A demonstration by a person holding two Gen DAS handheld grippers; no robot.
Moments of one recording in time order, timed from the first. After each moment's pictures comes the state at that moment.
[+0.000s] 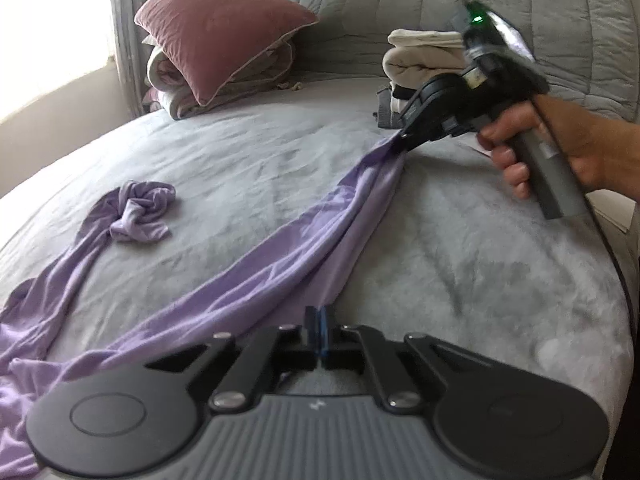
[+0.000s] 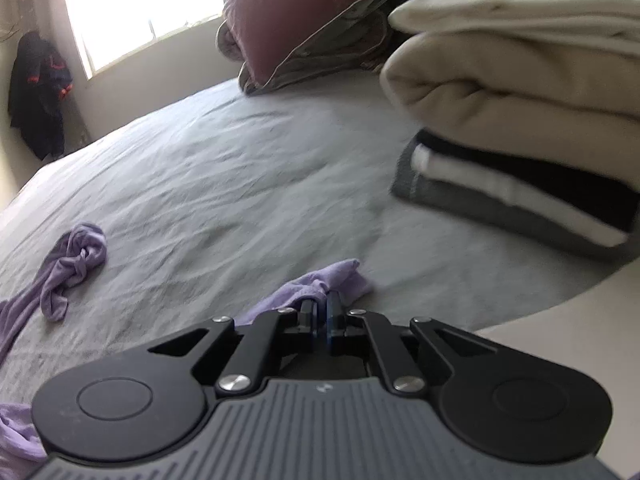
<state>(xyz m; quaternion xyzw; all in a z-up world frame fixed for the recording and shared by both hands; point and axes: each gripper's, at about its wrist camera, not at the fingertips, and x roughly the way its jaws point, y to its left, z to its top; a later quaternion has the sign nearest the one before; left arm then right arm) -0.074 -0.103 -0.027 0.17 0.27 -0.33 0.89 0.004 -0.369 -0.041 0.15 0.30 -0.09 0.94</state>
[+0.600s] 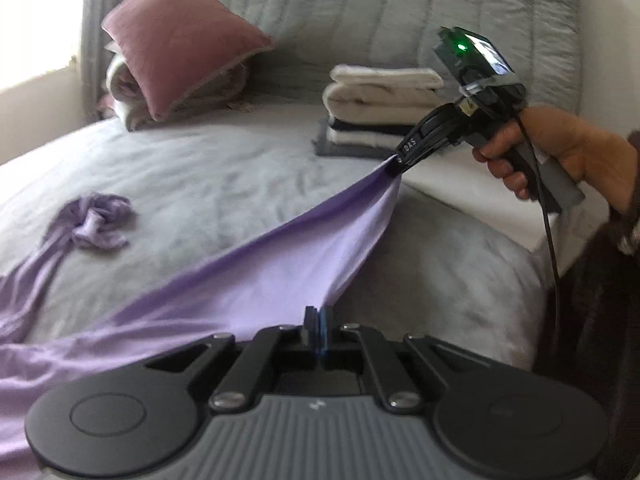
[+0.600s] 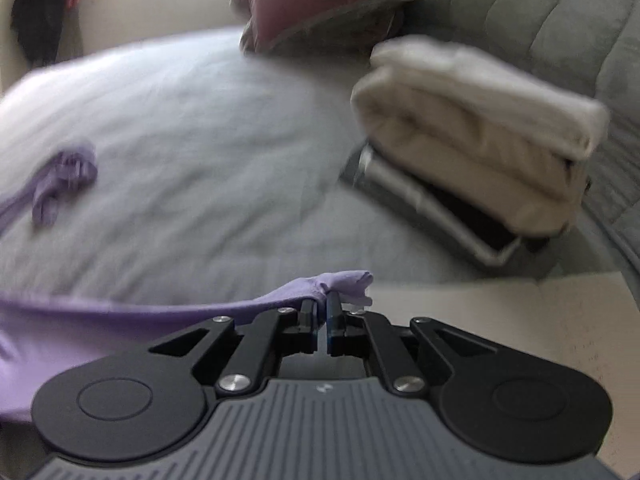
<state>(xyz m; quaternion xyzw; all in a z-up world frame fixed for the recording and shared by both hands) -0.109 -0.081 -0.009 0.13 0.27 -0.43 0.85 -0.046 -0.359 -0.010 0.01 0.40 -0.11 0.91</state>
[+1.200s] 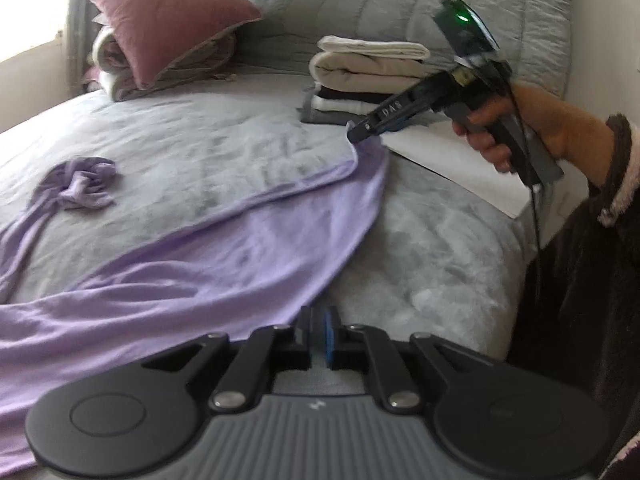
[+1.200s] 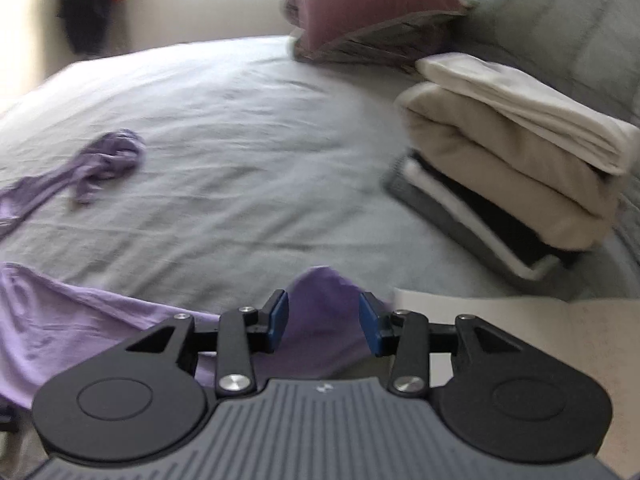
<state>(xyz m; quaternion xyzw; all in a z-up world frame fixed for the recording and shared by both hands) -0.112 -0.063 -0.015 0.12 0.30 -0.43 0.84 -0.053 -0.347 -0.009 -0.01 0.35 -0.02 0.94</state>
